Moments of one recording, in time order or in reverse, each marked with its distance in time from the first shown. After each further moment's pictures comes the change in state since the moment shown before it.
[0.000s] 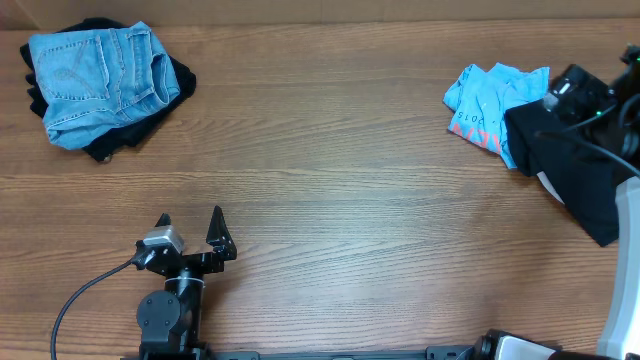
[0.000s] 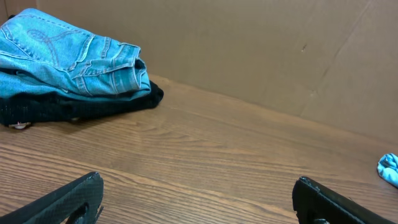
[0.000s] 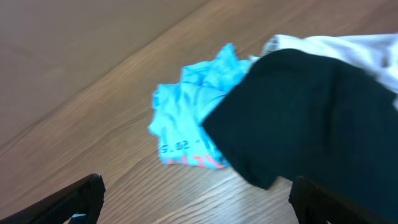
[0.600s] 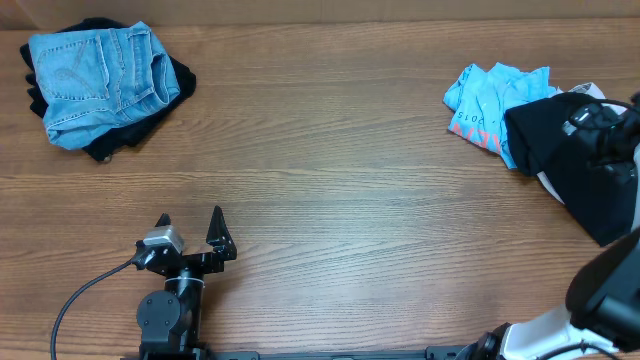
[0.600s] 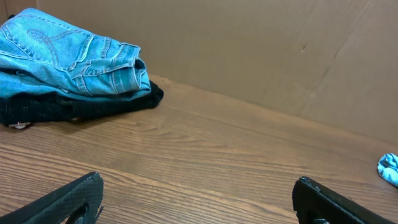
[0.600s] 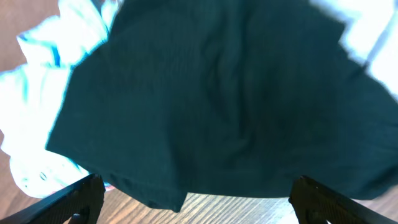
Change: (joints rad) left arm 0.000 0.000 0.000 0.000 0.000 0.000; right arm -0.204 0.374 0.001 0.000 0.004 -0.023
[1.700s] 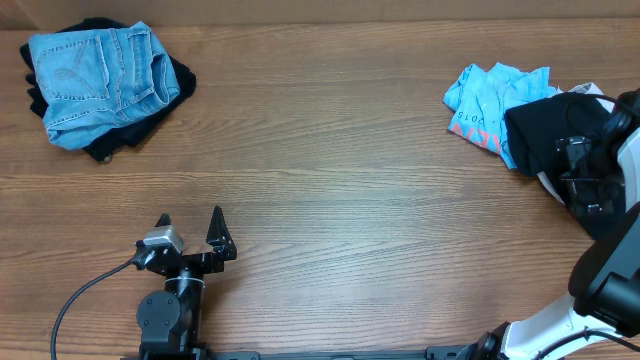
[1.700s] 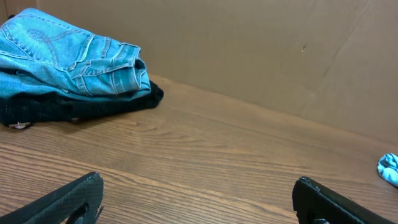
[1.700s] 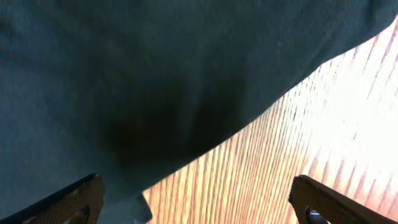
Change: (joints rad) left arm 0.000 0.000 0.000 0.000 0.000 0.000; right arm 0.005 0.074 -0.093 -0.103 0.089 0.649
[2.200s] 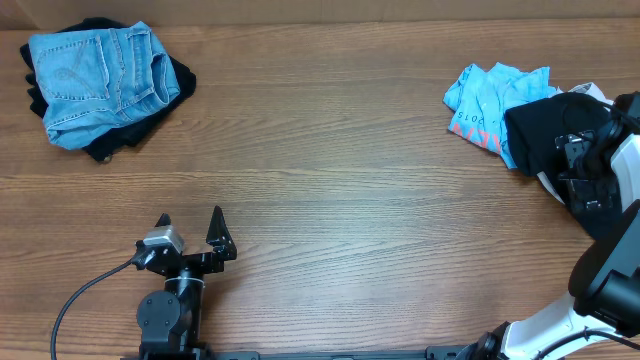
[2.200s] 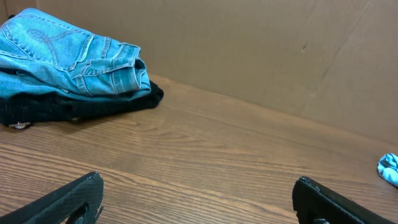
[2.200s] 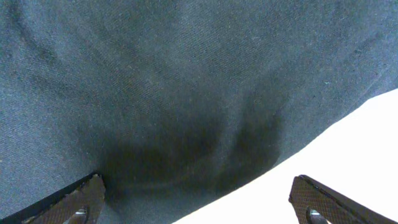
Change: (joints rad) left arm 0.000 0.000 0.000 0.000 0.000 0.000; right arm 0.000 0.000 -0.059 0.156 0.010 -0.046
